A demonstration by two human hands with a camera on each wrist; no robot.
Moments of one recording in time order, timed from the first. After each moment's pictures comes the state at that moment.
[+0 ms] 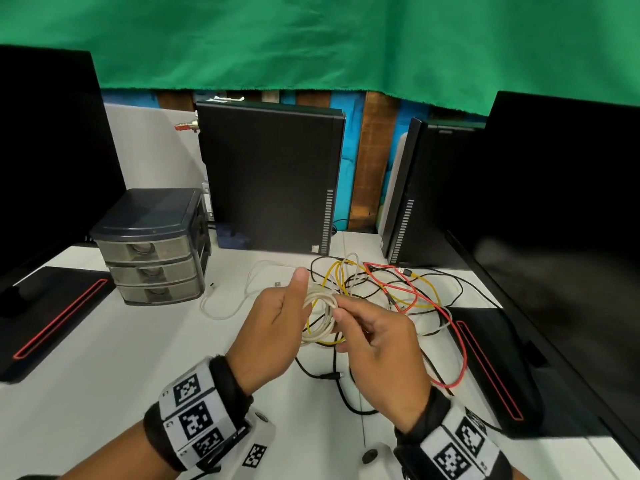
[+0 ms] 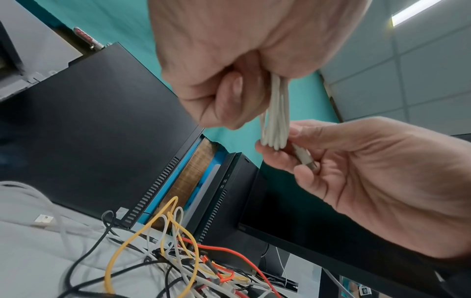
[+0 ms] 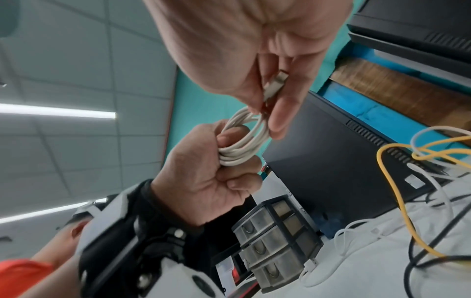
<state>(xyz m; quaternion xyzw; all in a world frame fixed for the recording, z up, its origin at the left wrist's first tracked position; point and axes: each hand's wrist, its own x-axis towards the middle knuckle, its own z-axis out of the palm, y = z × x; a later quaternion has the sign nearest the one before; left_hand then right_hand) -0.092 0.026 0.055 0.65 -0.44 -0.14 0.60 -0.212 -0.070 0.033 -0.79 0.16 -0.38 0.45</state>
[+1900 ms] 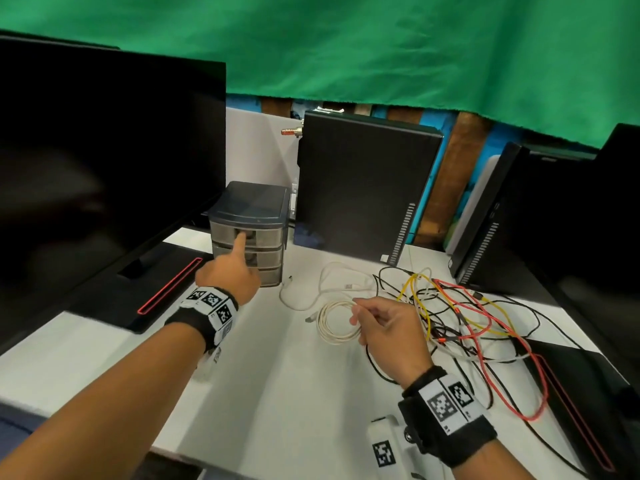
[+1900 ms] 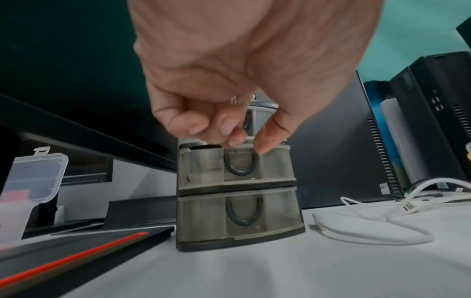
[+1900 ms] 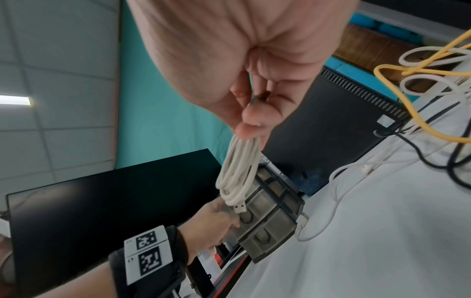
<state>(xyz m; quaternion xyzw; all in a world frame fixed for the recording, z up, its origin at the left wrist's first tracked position) 0.111 0.117 0.012 0.96 -0.21 0.03 0.17 -0.120 -0.039 0.013 -0.77 0.22 -0.28 0.53</state>
